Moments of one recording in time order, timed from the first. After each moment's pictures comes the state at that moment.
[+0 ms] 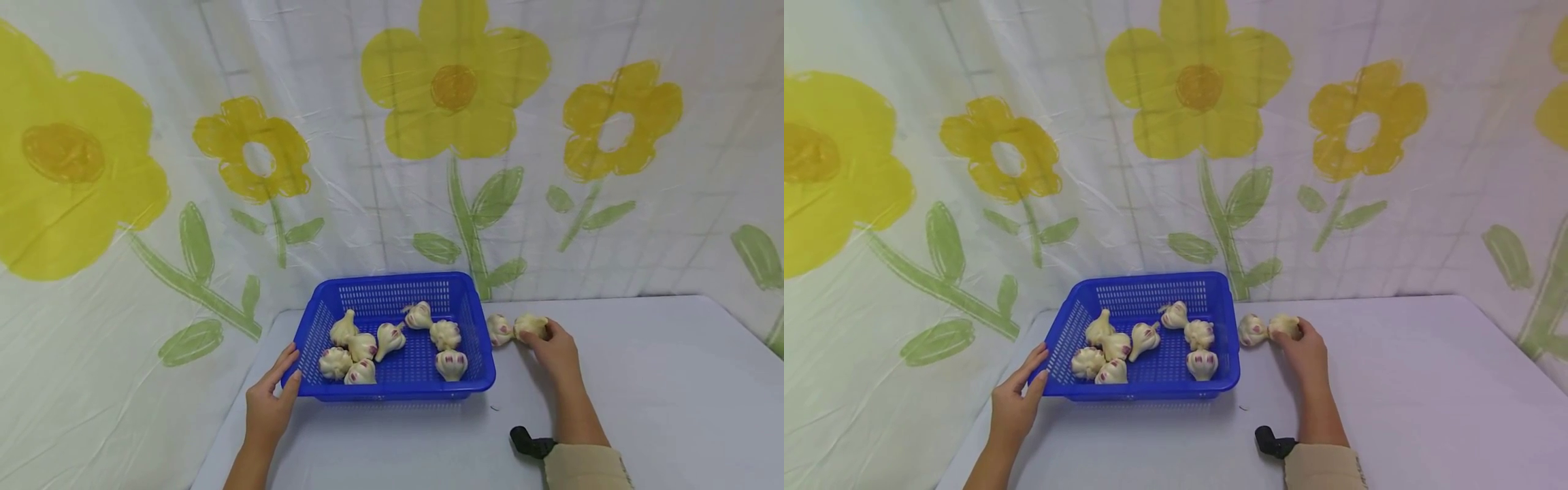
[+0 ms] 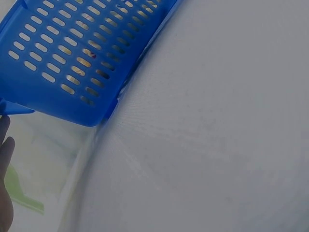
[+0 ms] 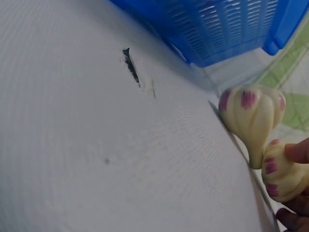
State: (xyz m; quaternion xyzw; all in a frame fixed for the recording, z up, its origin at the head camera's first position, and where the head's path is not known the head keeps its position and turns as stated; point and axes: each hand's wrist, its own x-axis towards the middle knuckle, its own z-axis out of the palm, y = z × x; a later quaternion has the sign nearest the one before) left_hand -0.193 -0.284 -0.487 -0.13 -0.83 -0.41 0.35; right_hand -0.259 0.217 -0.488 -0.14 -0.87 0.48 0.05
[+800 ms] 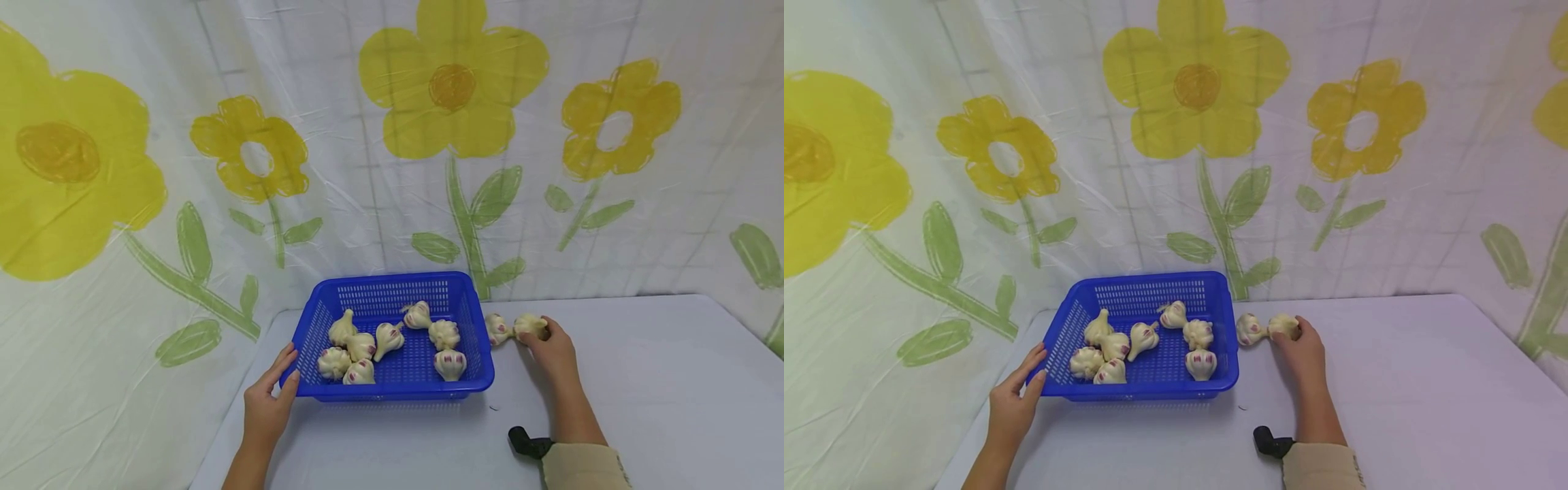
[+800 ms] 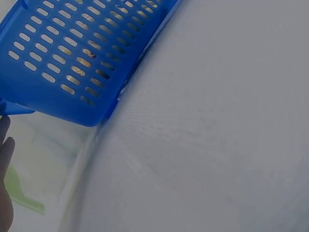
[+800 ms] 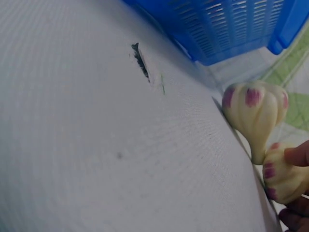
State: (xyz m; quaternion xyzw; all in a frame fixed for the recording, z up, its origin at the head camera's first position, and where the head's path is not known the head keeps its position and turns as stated) left_hand -0.193 -0.285 -0.488 -0.12 -0.83 -0.42 0.34; right_hand -0.261 0.215 -0.488 -0.14 -0.86 0.49 0.03
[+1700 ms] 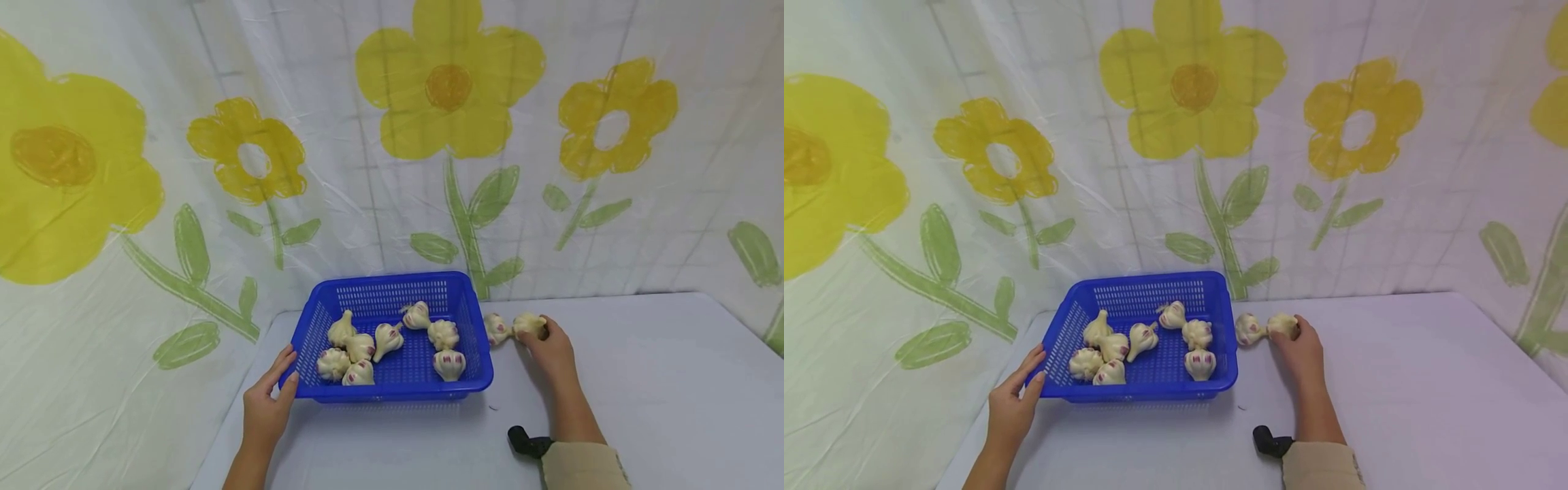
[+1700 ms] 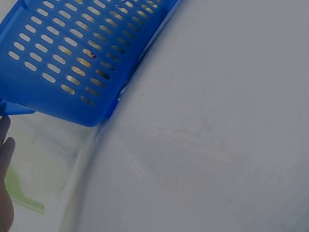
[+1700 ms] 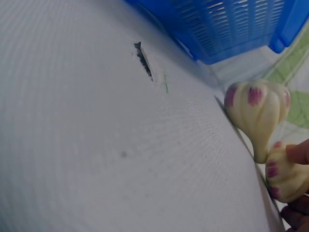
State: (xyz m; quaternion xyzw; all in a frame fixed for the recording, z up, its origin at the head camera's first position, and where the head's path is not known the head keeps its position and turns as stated) left_hand -0.194 -0.284 -0.490 -0.13 -0.82 -0.42 0.36; right_hand -0.261 0.215 -0.494 -0.13 -0.86 0.50 0.05
